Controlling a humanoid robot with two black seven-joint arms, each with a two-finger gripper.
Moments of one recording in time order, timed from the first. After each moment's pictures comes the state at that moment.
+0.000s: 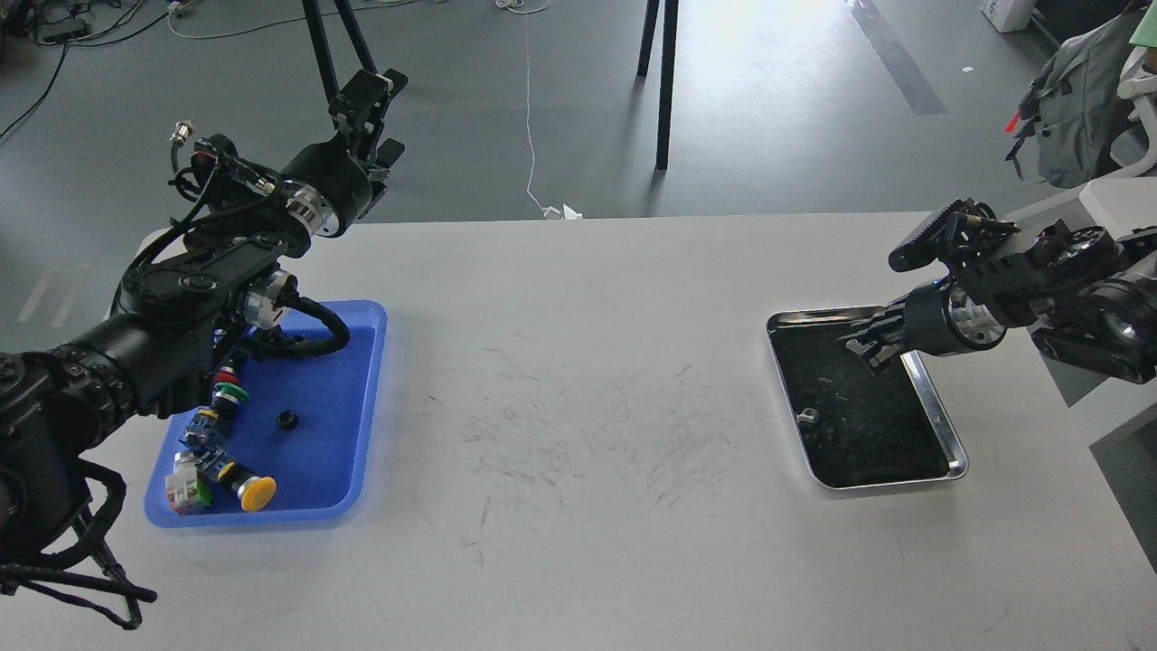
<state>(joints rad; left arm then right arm) -1.05 0.21 -0.15 -0.42 0.24 -0.13 -0.49 1.47 -0.41 -1.08 0.85 -1.11 0.01 0.49</state>
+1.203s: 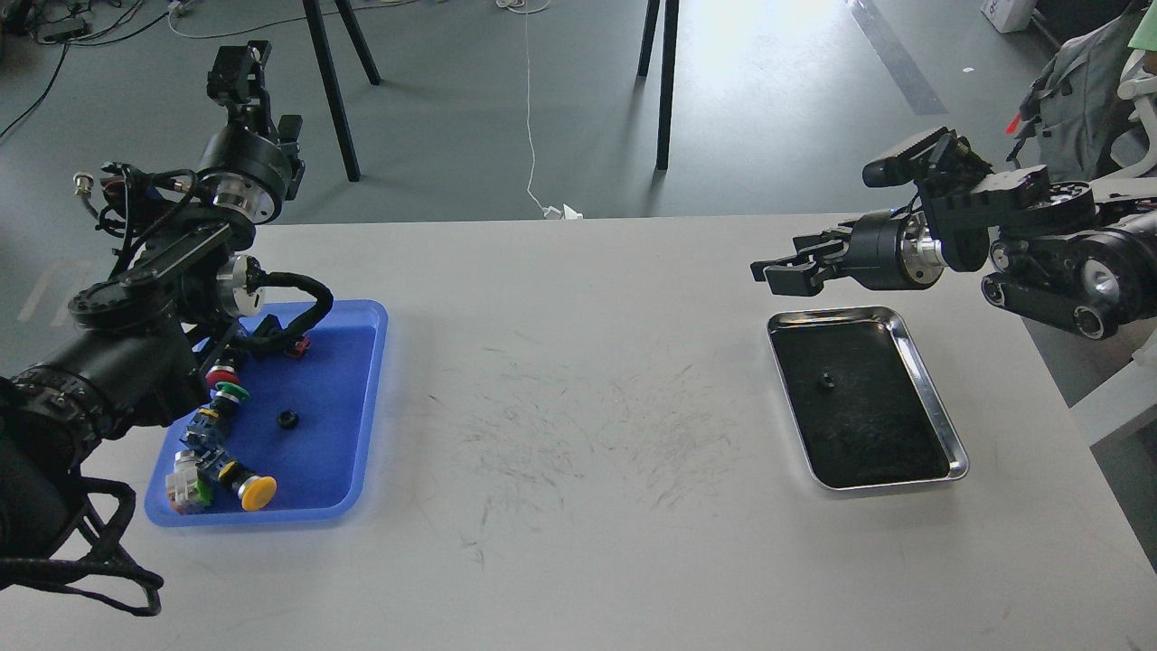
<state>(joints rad) -0.97 0.24 -0.51 -0.43 0.11 0.00 -0.49 1.47 -0.45 -0.69 0.85 -1.05 0.02 0.49</state>
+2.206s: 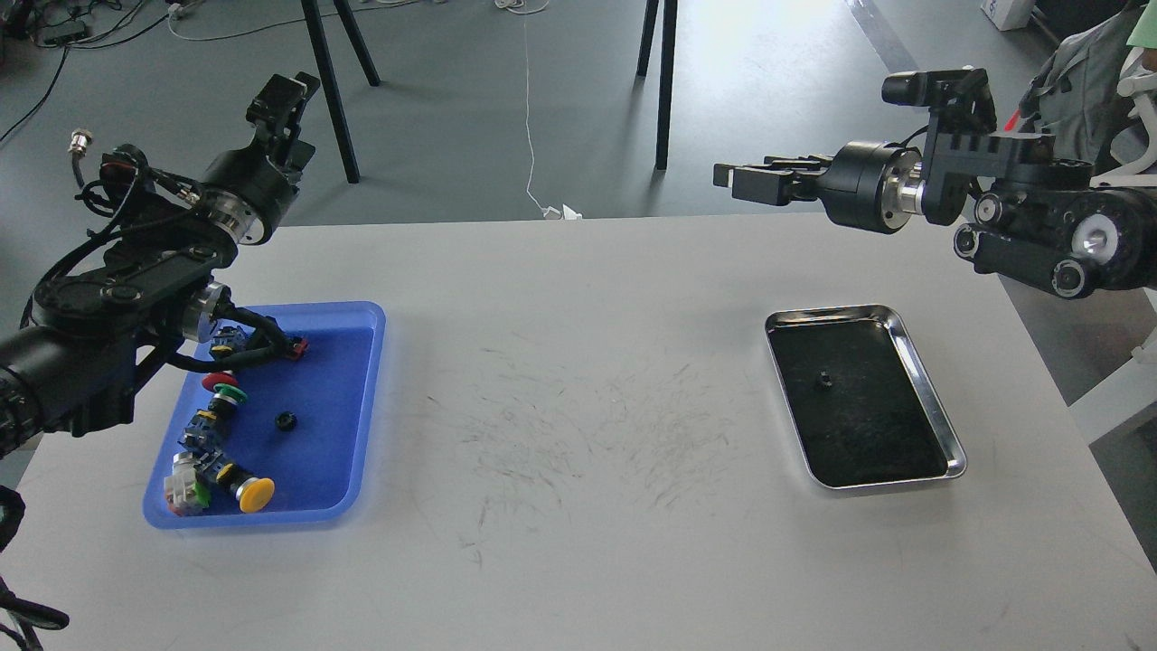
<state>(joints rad) -1.02 0.40 -0.08 -0.58 0.19 0.16 -0.49 1.45 -0.45 -0.51 0.83 -0.87 0.01 0.49</state>
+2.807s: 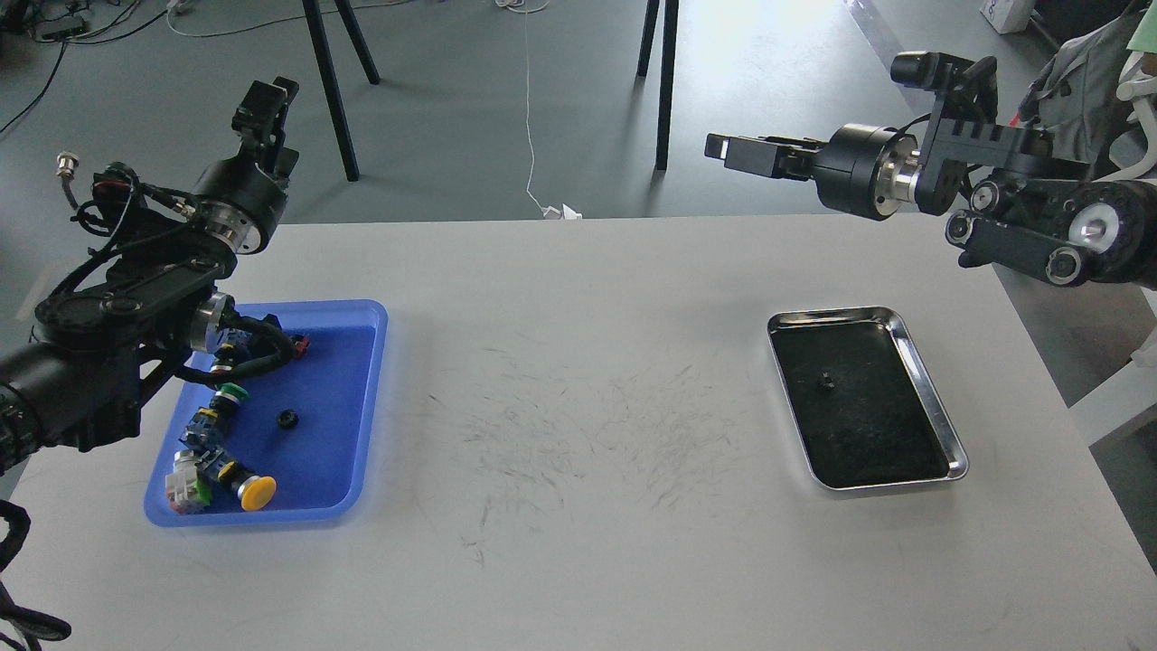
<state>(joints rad) -0.98 0.41 -0.14 -0.63 0.19 0.06 -0.49 1.44 -0.45 -0.46 0.83 -0.78 0.02 0.49</state>
